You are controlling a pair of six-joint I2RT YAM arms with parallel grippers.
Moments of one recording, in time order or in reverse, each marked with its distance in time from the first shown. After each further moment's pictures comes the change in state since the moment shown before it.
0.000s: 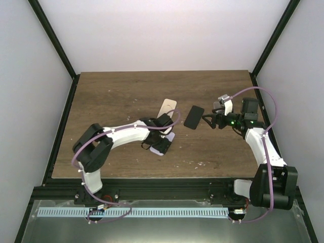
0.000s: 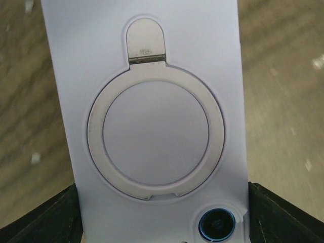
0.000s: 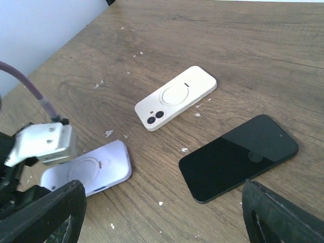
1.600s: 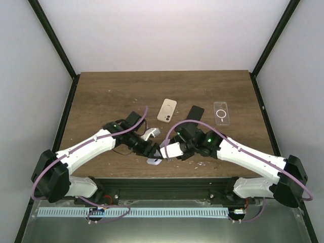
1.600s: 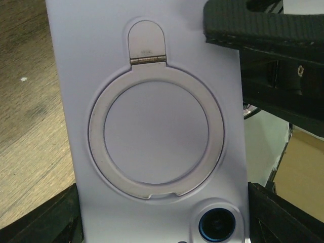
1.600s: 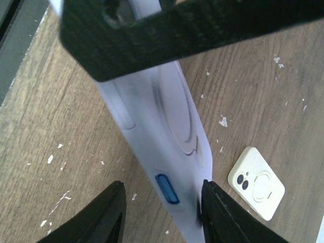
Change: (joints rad) left arm 0.148 -0.537 -0.304 -0.030 0.723 -0.065; right arm 1.055 -0.022 0.128 -0.354 0.793 -0.890
